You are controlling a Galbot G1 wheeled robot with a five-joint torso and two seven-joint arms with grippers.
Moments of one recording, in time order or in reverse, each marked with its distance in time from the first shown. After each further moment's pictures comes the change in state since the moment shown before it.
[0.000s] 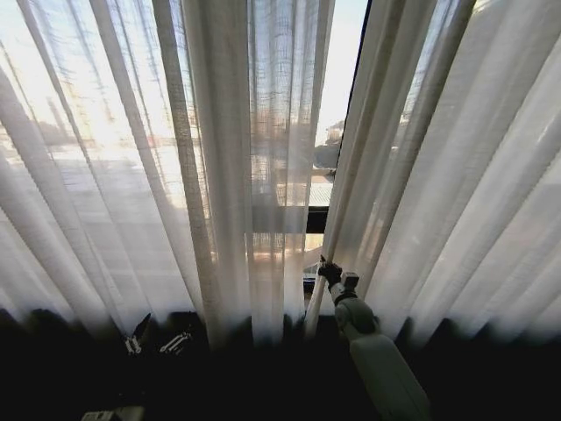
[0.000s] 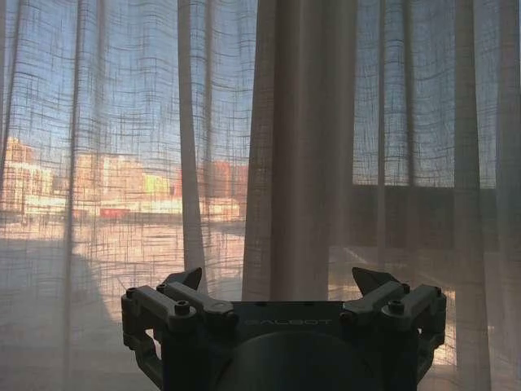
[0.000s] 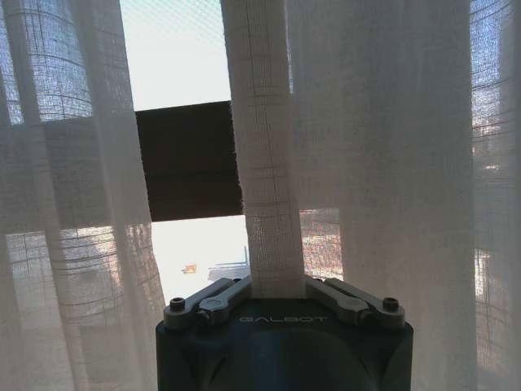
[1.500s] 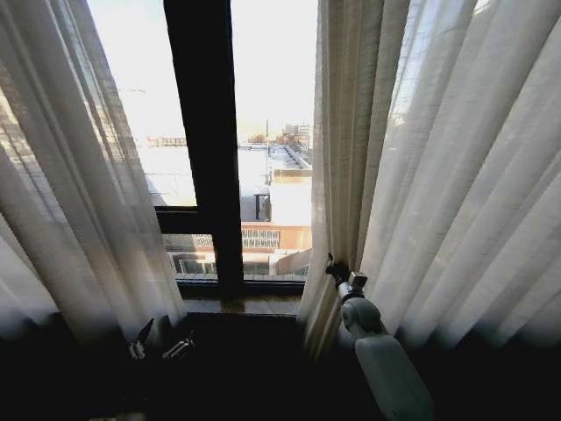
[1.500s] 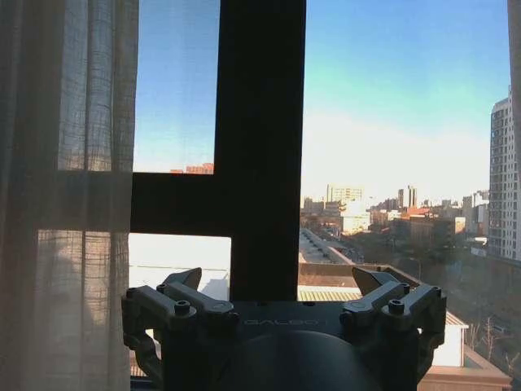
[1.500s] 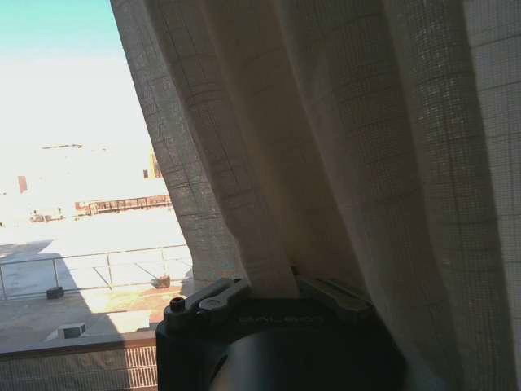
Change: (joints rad) left arm 0.006 0.005 0.002 0.043 -0.006 -0.048 0.026; right arm -0.006 -0.002 0.054 -0.005 0.000 0.015 0.011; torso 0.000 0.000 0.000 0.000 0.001
